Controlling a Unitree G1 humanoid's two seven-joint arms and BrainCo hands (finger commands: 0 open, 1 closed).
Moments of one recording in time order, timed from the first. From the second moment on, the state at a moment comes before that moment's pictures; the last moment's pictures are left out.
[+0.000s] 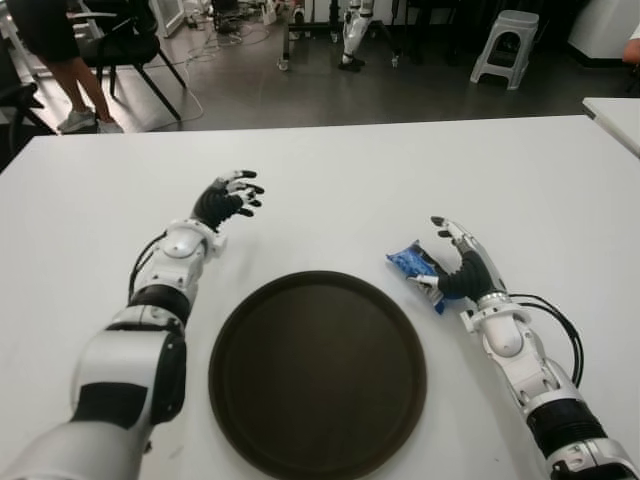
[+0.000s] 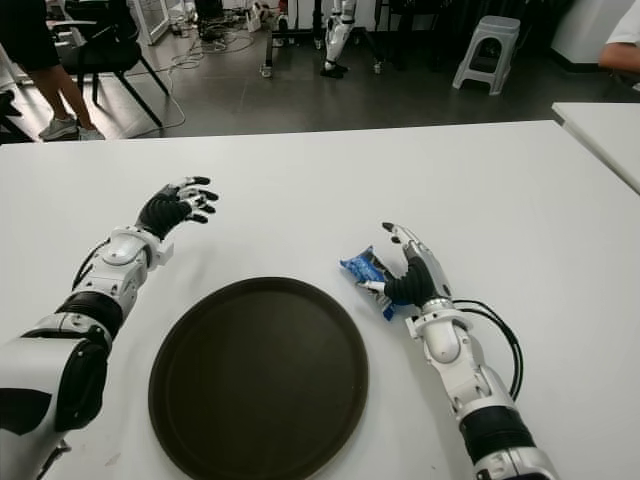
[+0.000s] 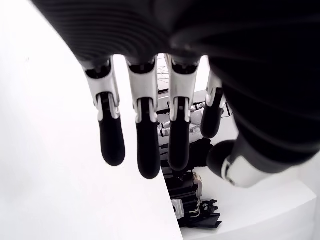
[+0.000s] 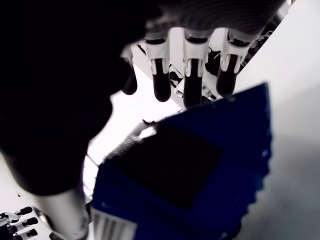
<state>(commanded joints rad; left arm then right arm) -0.83 0.18 0.10 1.29 0.08 -0.33 -0.21 -0.25 -0.25 0.13 0.55 -0.42 -0.30 -0.21</state>
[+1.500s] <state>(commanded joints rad) -0.84 0.17 0.09 1.29 0.08 -0.33 -0.18 -0.19 -0.33 0.22 0.34 -0.57 -0.18 -0.16</state>
